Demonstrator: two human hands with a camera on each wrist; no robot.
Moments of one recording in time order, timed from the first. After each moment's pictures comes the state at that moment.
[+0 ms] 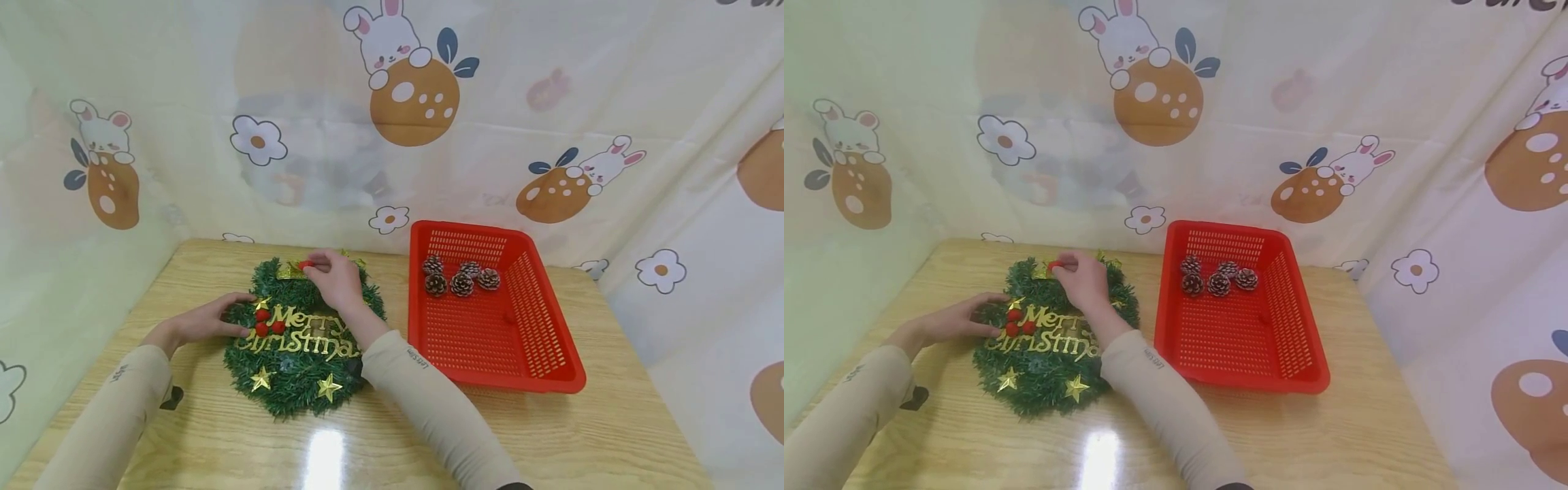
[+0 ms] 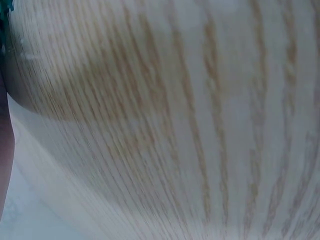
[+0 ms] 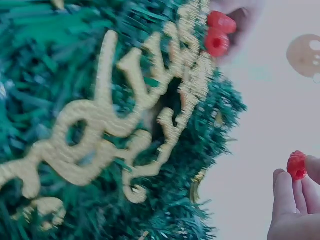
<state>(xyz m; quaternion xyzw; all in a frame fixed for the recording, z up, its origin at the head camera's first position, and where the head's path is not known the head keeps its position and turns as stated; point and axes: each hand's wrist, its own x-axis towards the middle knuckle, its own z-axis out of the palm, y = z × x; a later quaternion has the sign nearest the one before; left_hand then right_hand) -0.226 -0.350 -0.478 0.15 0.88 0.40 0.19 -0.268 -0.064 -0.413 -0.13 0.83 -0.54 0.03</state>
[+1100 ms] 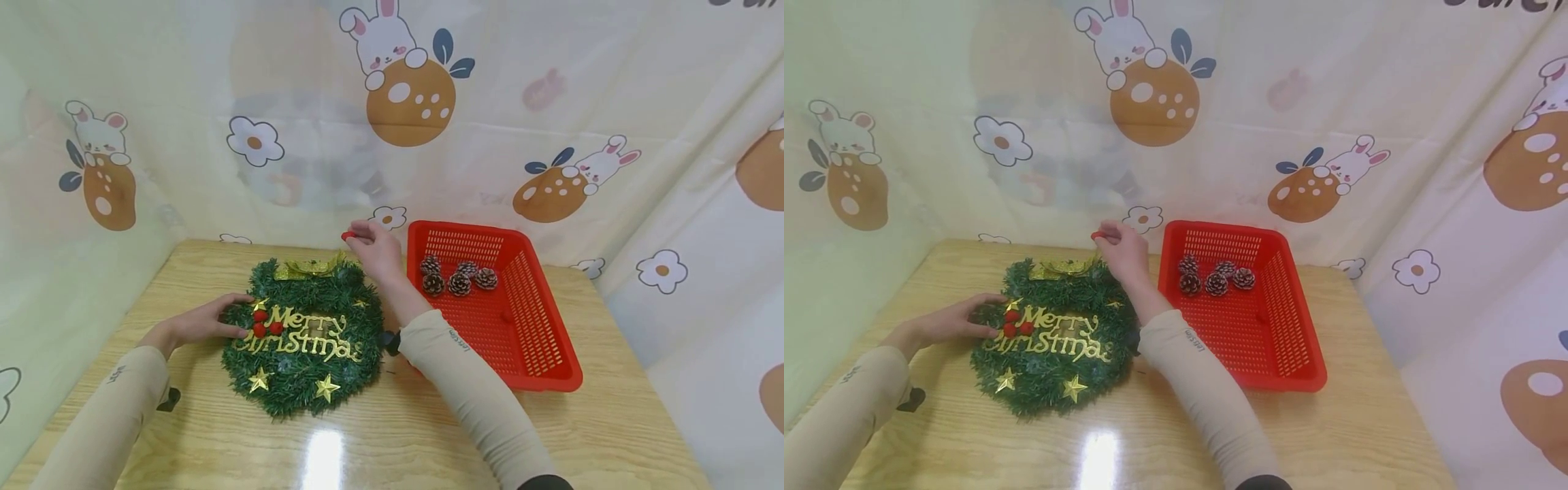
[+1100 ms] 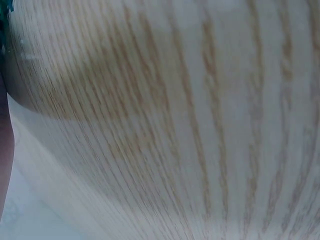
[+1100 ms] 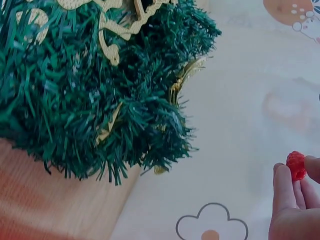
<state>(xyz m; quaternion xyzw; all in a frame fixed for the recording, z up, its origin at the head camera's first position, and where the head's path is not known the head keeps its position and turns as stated) -0.223 -0.349 -0.476 0.15 0.88 0.40 0.19 -0.293 -0.002 -0.370 -0.10 0.80 -0.59 0.01</state>
